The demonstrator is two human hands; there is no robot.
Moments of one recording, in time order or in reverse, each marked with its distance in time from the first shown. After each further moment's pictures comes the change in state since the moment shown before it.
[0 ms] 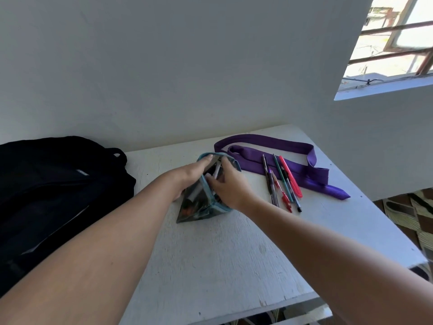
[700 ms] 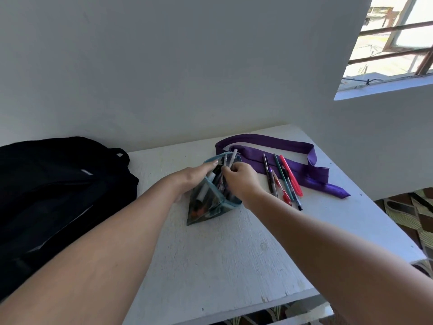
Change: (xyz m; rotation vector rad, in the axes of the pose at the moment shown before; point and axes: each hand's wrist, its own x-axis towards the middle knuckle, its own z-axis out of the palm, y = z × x) left_hand 0.019 -0.017 -0.001 0.033 -0.018 0.046; right_hand 0.008 0.006 -0.008 0.229 0.129 0.272
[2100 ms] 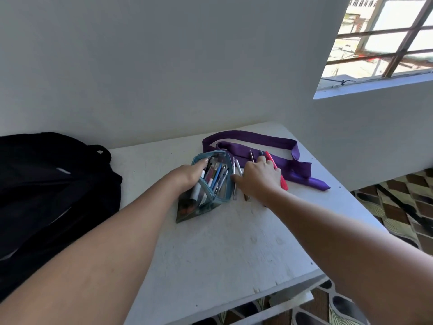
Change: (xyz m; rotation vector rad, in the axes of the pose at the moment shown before) left_hand 0.039 -0.006 0.015 0.039 0.100 0.073; right_hand 0.003 0.017 -0.054 -1.027 0.100 -0.021
